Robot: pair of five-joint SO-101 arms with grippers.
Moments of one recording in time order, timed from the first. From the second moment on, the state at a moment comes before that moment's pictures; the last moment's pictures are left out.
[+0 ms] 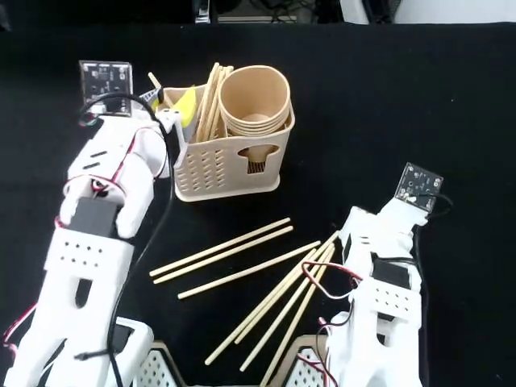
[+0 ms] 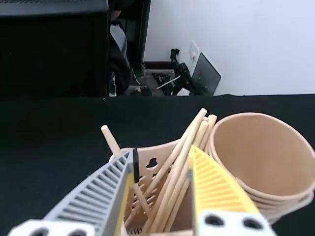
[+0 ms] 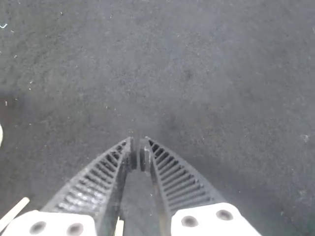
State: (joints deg) left arm 5.8 -46.4 36.7 34.8 6.7; right arm 17.5 -56.0 84.9 27.9 -9.3
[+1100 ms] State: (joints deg) left arm -12.5 -63.0 84.0 49.2 -16.3; right arm -6.4 -56.0 54.8 82.9 45.6
